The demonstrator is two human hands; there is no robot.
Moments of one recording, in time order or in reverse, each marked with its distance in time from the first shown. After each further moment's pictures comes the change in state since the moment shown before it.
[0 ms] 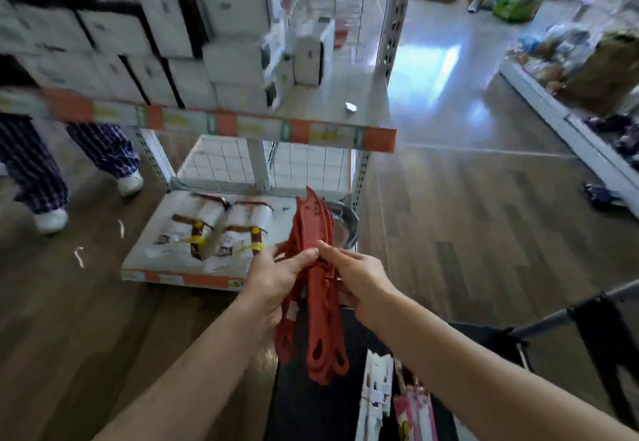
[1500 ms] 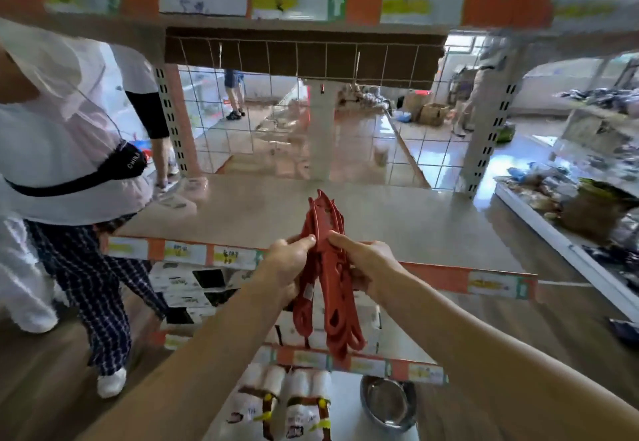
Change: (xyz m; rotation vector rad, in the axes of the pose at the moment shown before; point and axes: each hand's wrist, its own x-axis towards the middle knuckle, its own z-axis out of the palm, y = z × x) left_hand -0.013 0.494 -0.092 -0.031 -0.021 0.198; right_hand -0.095 -0.407 0.293 -0.031 0.059 -0.252
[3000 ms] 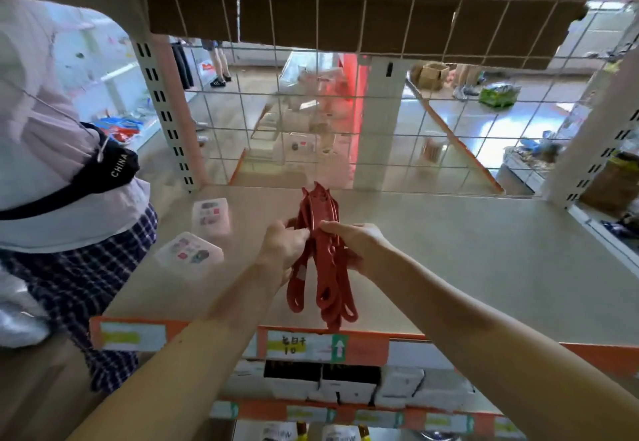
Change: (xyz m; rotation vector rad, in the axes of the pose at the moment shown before) left_hand 0.200 0.075 -0.089 0.256 -0.026 -0.007; right_hand 0.183 -0.041 0.144 -0.016 -0.007 0.121
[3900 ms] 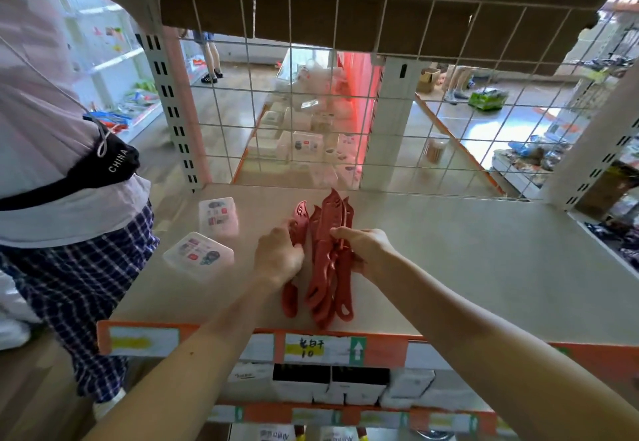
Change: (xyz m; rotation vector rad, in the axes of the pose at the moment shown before) left_hand 0.020 -0.019 -0.033 0.835 0.104 0.285; right_hand 0.022 0.013 0.015 0.009 0.148 -0.021
